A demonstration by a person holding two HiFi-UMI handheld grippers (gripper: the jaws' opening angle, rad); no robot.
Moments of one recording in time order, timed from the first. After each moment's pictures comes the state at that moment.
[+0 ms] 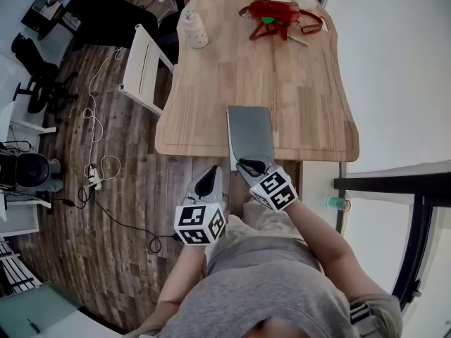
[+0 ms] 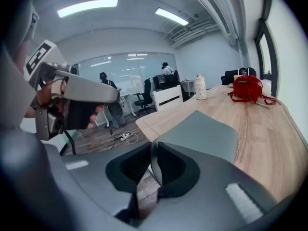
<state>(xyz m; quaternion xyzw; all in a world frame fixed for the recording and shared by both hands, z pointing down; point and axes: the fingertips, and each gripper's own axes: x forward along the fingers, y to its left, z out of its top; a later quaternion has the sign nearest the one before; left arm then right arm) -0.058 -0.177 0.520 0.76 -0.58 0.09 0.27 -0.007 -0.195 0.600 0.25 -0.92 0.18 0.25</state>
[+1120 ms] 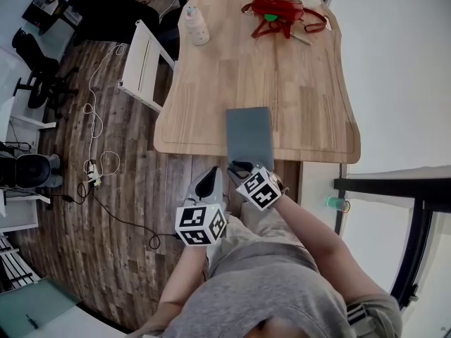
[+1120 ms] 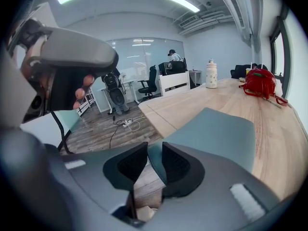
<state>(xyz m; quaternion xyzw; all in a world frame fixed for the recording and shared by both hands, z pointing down) -0.056 -0.175 0.532 0.75 -0.59 0.09 0.28 -0.034 -0.184 0.654 0.21 -0.91 0.17 0.32</state>
